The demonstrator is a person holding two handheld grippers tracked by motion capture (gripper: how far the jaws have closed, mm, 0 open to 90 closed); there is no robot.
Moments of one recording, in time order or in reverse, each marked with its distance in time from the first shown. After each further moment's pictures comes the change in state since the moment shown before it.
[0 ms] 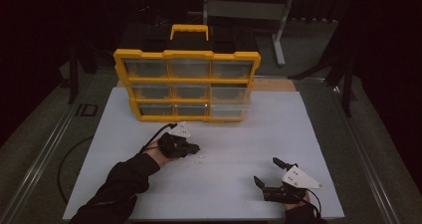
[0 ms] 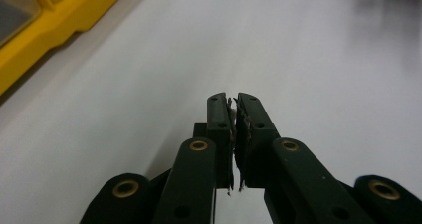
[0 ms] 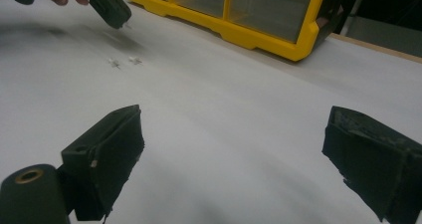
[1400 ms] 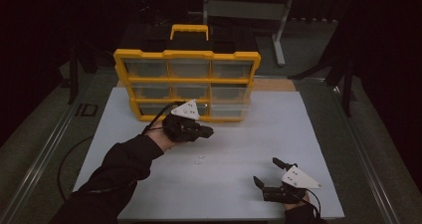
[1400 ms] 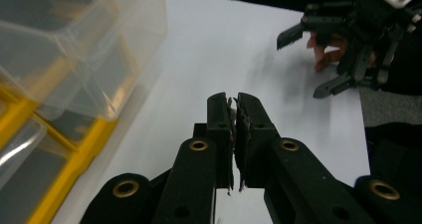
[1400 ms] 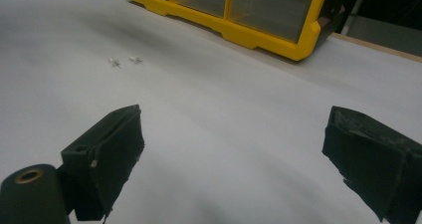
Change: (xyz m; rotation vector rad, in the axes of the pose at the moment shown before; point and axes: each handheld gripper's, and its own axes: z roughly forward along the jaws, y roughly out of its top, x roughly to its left) left arm -0.025 0.092 -0.059 -0.110 -0.041 0.125; right arm 0.001 0.000 0.001 0.004 0.002 0.000
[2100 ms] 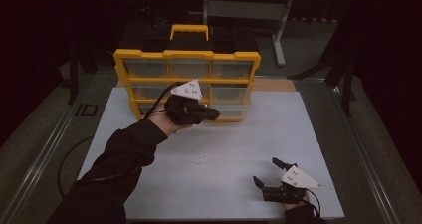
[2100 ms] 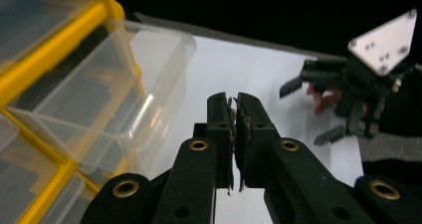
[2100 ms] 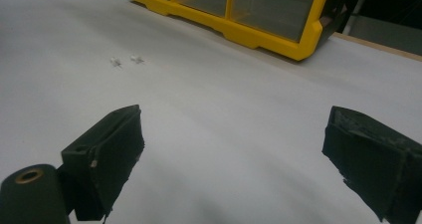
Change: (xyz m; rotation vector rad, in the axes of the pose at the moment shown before) left arm 0.014 0.043 -0.017 -0.085 0.023 0.003; right arm 0.000 0.000 0.001 -0.002 0.005 0.000
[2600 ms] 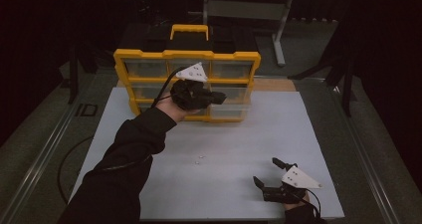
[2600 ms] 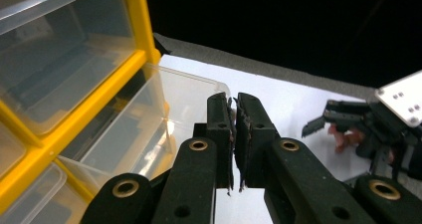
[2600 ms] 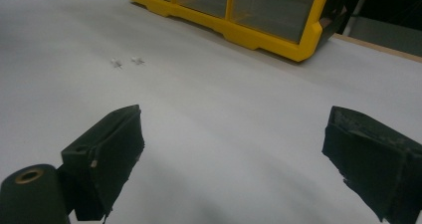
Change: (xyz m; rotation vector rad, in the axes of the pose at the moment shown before) left arm 0.021 0.022 0.007 -0.072 0.054 -0.054; right arm 0.000 0.000 0.000 -0.005 0.002 0.000
